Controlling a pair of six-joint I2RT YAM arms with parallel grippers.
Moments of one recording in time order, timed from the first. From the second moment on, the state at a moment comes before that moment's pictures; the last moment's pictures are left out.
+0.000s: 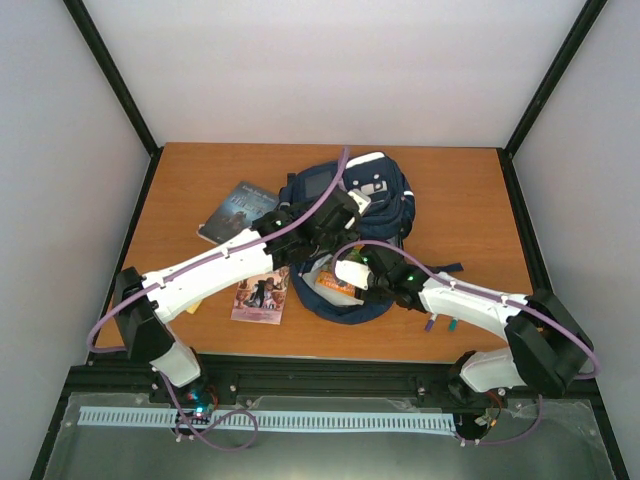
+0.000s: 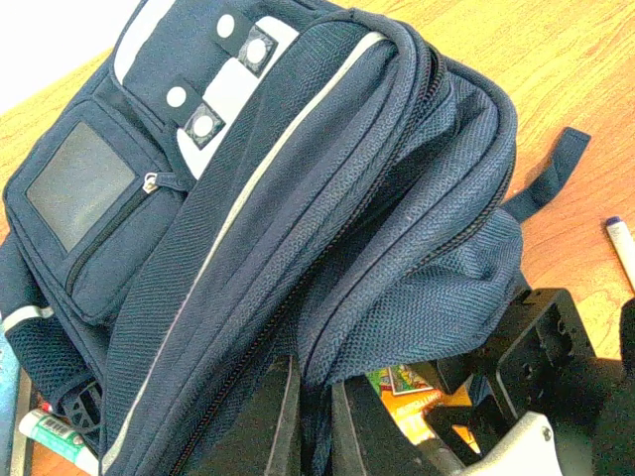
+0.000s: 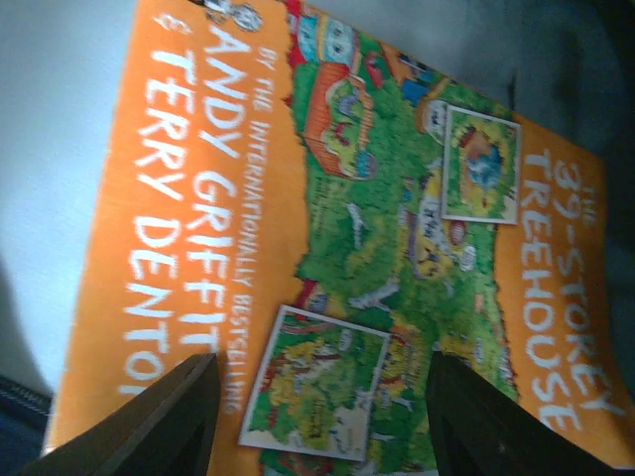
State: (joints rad) left arm -0.99 1.60 1.53 -0.71 -0.31 -0.18; right arm 0.76 1.35 0.69 -0.25 0.07 -0.76
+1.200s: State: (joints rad) left arm -0.99 1.59 1.50 -0.69 -0.28 -0.18; right arm 0.70 1.38 0.72 -0.23 0.25 -0.86
